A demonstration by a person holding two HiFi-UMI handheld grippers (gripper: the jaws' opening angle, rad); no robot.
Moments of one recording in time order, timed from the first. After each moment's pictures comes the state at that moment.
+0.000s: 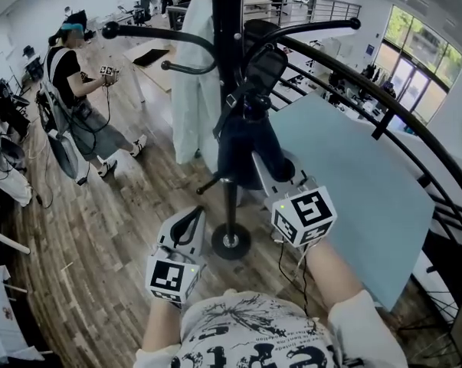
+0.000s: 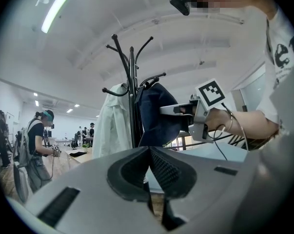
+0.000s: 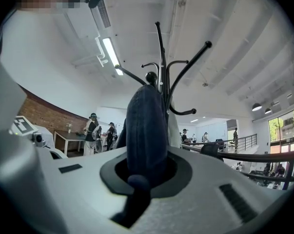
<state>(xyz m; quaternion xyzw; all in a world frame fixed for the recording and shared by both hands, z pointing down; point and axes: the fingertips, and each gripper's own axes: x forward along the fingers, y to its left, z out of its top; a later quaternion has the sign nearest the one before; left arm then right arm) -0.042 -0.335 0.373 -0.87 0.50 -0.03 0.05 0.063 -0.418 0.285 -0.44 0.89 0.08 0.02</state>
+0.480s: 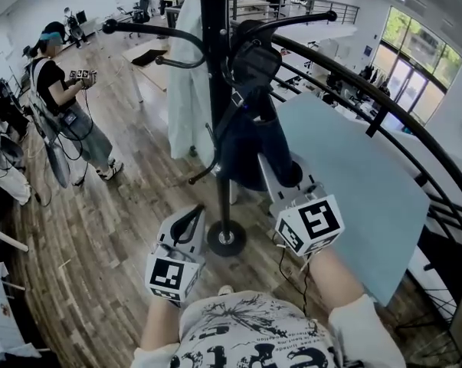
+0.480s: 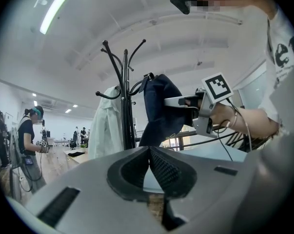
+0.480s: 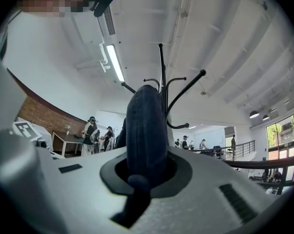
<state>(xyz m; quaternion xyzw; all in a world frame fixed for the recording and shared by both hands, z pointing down) -0.019 -0.301 0.375 -0.87 0.49 -0.03 0.05 0.092 -0.359 0.260 -0.45 0.88 0.12 0.05</state>
